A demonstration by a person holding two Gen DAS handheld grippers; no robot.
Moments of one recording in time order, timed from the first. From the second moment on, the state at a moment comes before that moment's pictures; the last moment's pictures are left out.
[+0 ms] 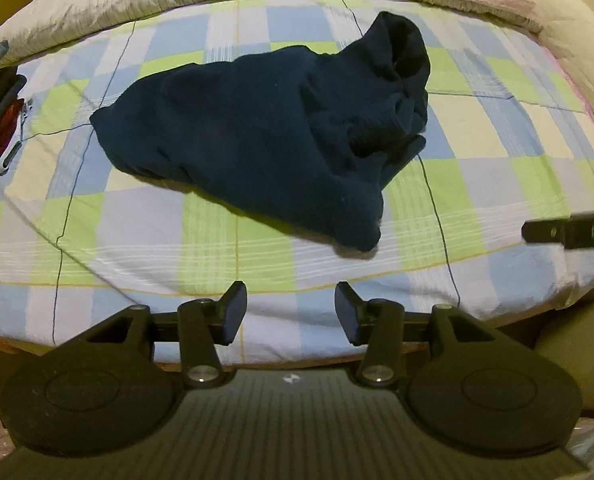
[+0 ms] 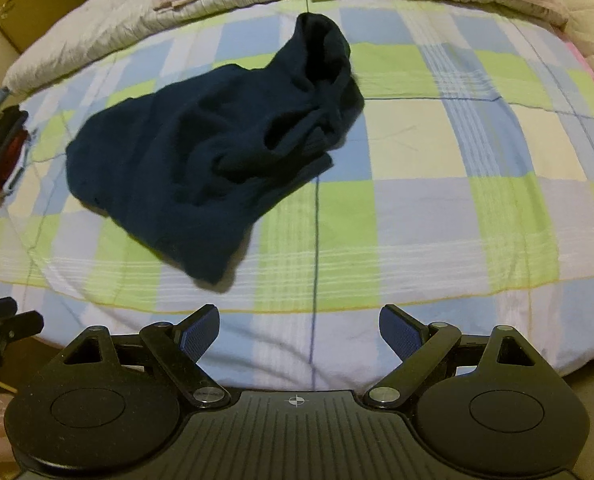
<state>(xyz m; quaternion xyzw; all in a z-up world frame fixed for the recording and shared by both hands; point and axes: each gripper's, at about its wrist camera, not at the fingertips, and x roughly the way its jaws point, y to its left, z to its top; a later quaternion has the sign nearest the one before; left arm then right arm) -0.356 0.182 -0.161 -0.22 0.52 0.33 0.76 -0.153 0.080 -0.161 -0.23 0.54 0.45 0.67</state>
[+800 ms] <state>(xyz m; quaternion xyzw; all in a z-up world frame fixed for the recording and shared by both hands) -0.223 0.148 -0.341 -0.10 0.54 0.39 0.74 -0.028 0.137 -0.271 -0.38 0.45 0.51 0.62</state>
